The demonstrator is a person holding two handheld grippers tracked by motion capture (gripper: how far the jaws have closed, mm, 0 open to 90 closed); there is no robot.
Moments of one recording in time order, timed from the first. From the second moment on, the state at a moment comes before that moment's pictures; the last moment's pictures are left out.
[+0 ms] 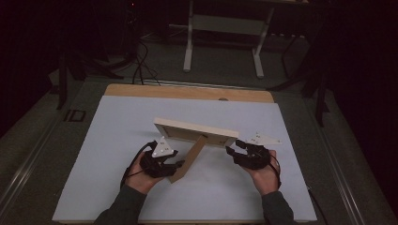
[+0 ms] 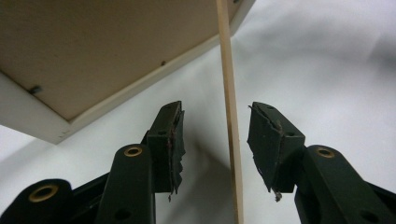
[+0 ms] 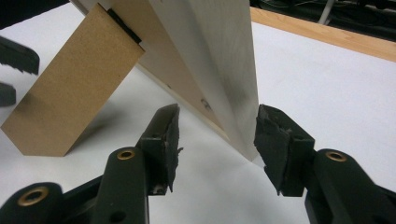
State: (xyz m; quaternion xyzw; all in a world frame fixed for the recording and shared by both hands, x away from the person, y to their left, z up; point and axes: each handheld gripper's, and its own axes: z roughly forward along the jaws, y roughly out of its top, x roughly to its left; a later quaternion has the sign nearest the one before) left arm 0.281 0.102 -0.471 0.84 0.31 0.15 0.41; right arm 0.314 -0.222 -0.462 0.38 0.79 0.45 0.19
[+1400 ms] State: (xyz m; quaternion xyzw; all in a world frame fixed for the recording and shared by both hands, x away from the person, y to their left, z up) left arm 0.293 0.146 -0.461 0.78 0.40 0.16 0.45; right arm 0.326 -0.254 -0.483 0.43 0.78 0.43 0.18
